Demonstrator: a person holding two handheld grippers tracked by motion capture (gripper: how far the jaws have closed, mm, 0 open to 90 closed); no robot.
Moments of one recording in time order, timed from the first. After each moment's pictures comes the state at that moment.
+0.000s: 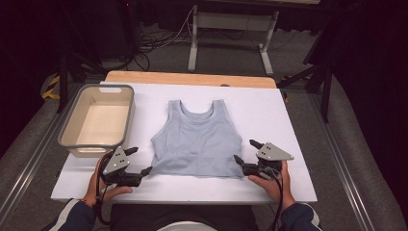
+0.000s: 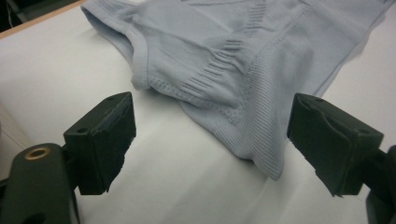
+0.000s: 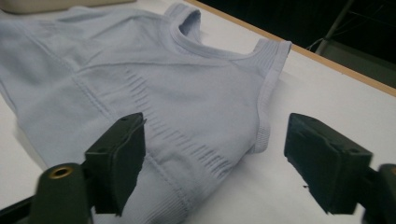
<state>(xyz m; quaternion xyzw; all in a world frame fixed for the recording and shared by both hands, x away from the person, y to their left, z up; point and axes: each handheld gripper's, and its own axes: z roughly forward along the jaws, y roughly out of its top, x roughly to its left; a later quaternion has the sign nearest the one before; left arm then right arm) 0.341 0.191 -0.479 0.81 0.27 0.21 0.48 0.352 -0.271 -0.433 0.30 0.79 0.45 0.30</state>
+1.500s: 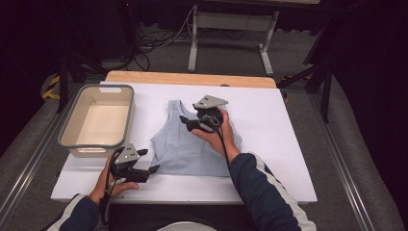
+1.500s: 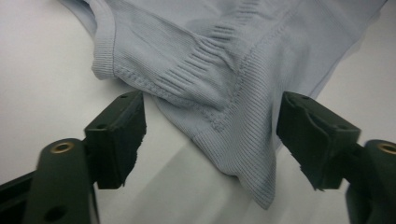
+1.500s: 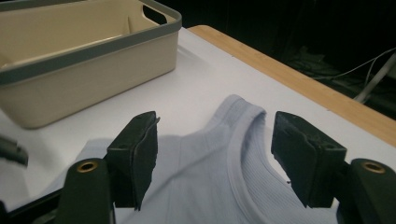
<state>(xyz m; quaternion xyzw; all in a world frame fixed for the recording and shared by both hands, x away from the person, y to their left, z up) 0.359 0.170 -0.483 0.83 0.29 0.15 0.45 0.473 -0.101 -0.386 0.28 0.81 0.46 0.22</state>
